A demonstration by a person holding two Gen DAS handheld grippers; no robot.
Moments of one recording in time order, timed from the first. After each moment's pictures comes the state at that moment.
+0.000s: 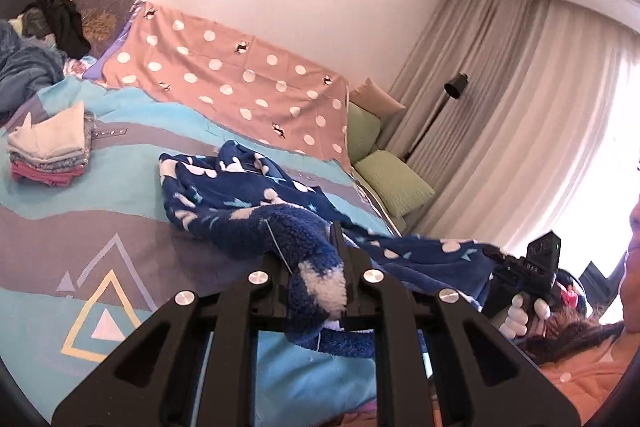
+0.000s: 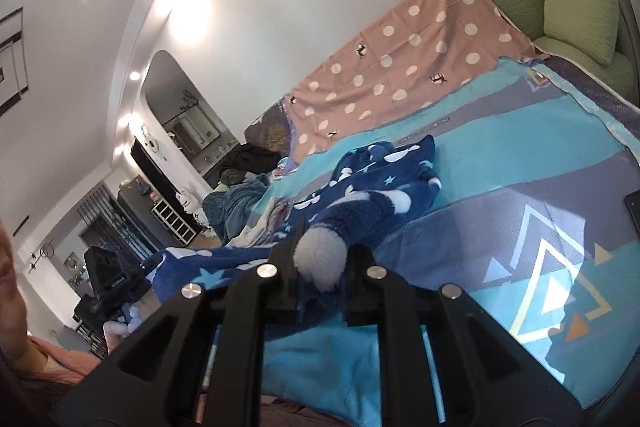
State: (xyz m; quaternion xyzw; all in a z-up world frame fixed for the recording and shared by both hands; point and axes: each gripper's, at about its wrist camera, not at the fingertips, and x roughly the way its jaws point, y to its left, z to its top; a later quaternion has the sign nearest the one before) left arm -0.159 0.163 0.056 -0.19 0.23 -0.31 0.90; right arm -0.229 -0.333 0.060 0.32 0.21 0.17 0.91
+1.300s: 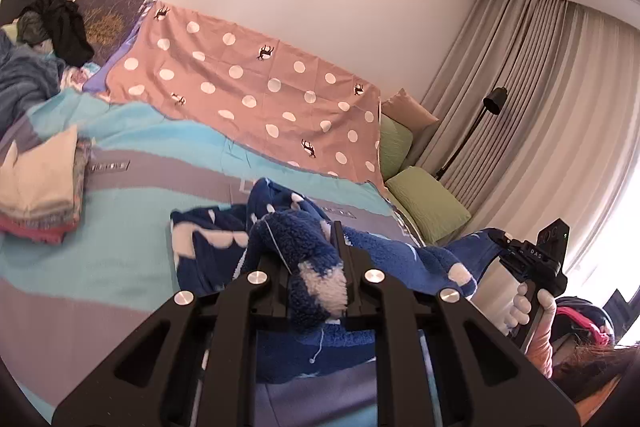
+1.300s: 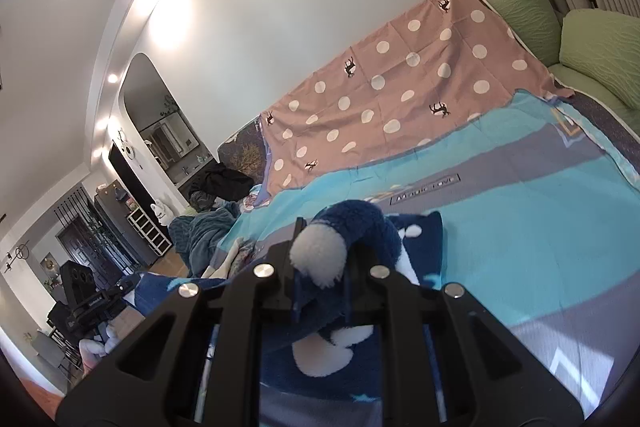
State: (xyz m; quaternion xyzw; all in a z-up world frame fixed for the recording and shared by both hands) left arm 0.018 0.158 0.073 -0.17 0.23 -0.28 0.92; right arm -0.023 -0.334 0.086 0.27 0.19 0.13 0.93
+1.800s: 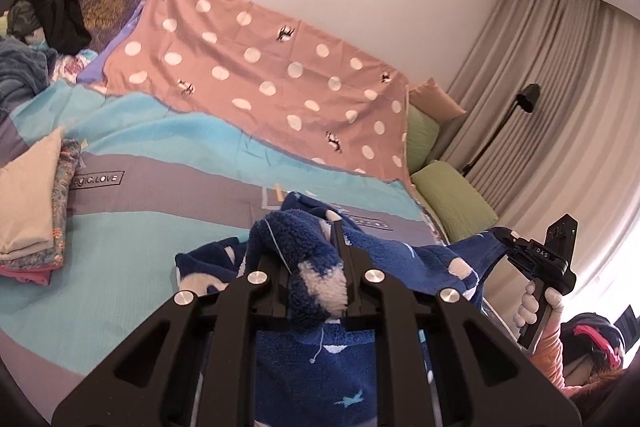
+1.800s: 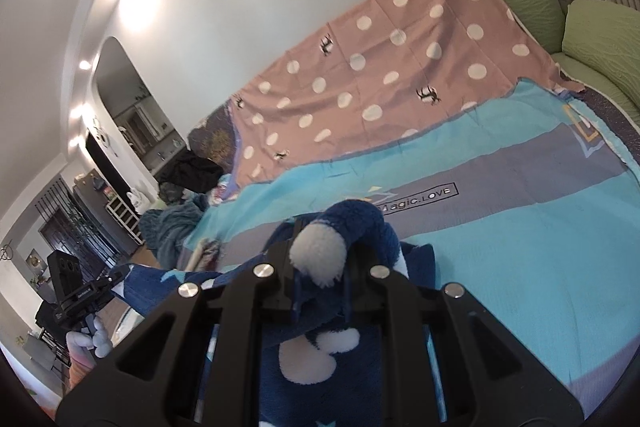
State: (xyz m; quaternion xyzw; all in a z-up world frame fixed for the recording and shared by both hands) left arm 0.152 0.145 0.052 -0.17 0.28 -0.26 0.91; right arm 0.125 -0.347 0.047 0.26 0.26 0.10 0.92
